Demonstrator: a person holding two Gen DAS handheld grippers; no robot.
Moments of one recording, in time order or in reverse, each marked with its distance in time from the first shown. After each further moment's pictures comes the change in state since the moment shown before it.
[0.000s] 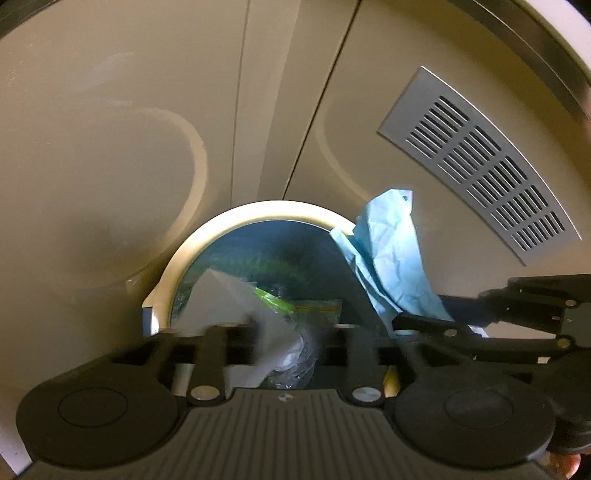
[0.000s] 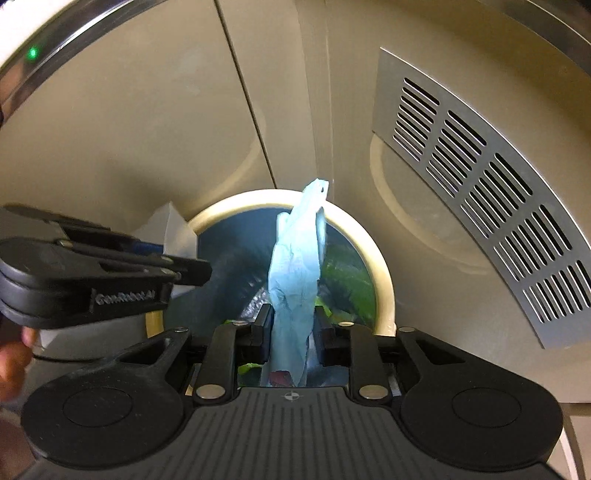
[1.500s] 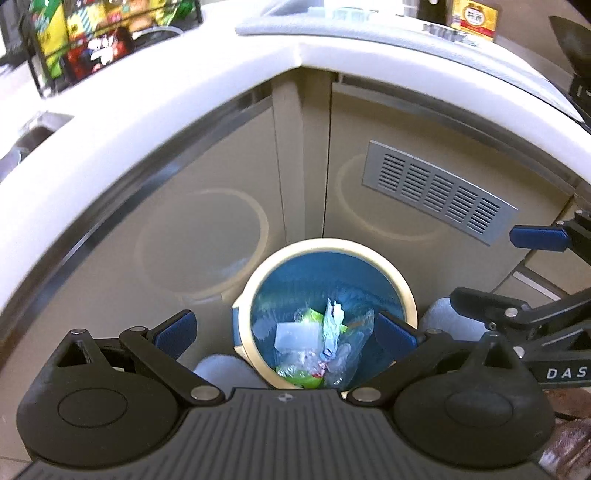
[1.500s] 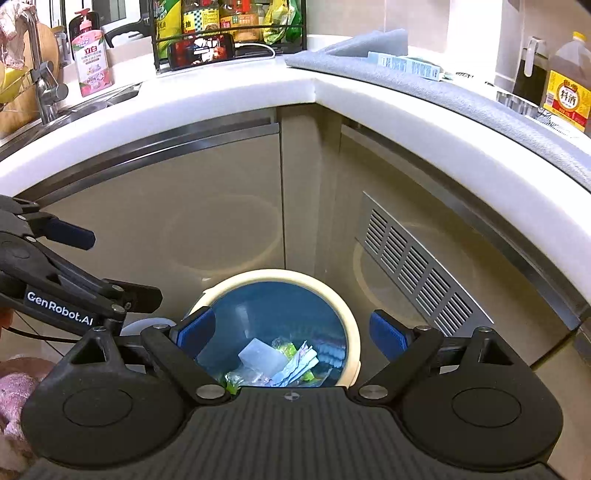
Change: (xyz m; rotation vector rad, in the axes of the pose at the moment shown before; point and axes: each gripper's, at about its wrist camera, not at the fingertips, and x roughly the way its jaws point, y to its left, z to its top) left arm -0.167 -0.044 -0.093 0.120 -0.272 0.231; right arm -0.157 0.027 -0.078 -0.168 -0.368 -0.051
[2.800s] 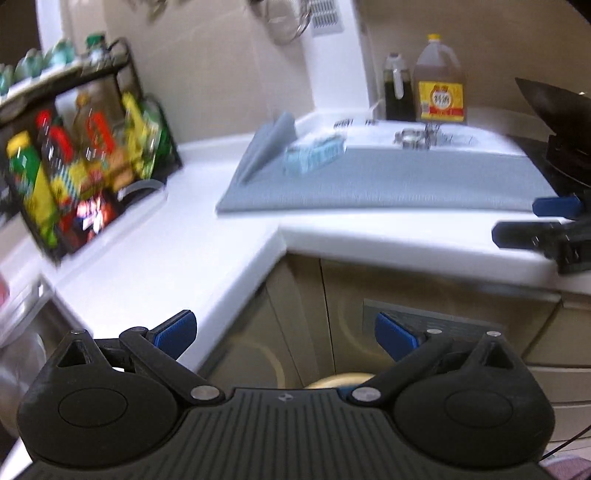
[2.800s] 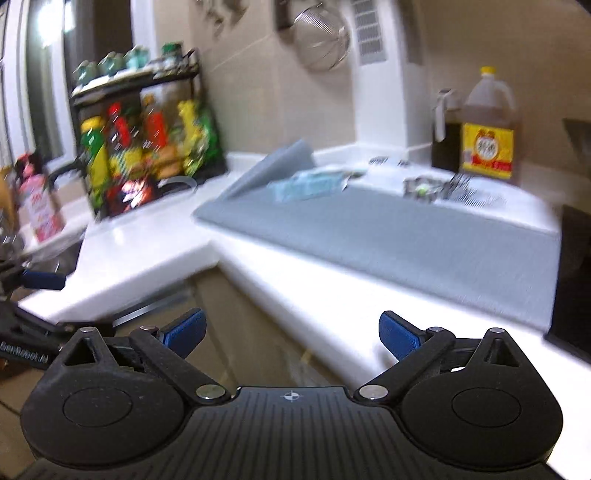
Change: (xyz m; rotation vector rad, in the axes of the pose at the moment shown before) left arm -0.051 -0.019 0.129 0.173 -0.320 0.034; right arm -0.054 -0.120 0.092 0.217 -0.313 -0.087
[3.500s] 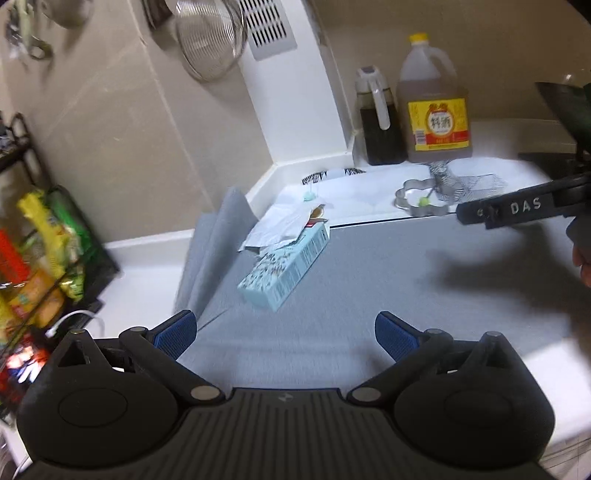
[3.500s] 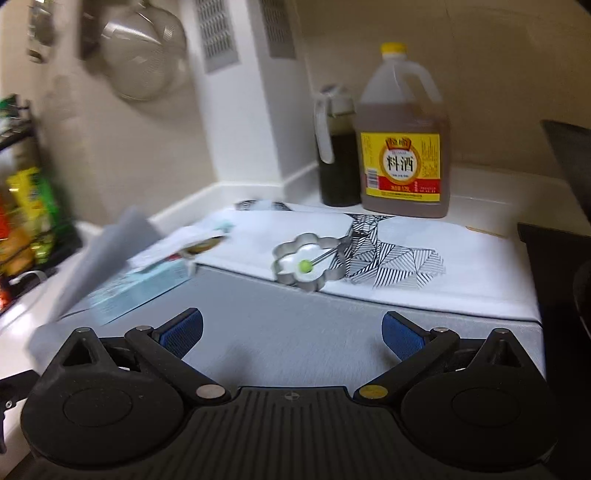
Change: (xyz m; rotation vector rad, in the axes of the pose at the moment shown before) left arm 0.174 -0.019 0.156 0.164 -0.057 -0.099; right arm 0.171 -0.112 0.108 0.200 0.026 -0.290
